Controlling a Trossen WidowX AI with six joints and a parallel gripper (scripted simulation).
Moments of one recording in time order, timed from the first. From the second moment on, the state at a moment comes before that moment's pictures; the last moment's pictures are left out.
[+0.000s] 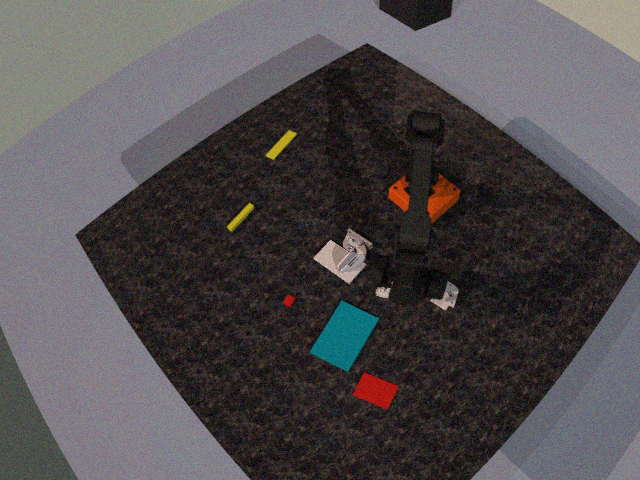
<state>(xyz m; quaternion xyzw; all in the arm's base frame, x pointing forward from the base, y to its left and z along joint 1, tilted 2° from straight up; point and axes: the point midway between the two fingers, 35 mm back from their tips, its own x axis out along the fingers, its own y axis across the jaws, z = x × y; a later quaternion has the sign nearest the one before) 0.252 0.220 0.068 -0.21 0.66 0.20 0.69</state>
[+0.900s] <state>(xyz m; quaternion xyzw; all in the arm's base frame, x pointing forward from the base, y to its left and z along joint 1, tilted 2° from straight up) 0.250 0.220 0.077 -0.21 0.66 0.20 0.69</state>
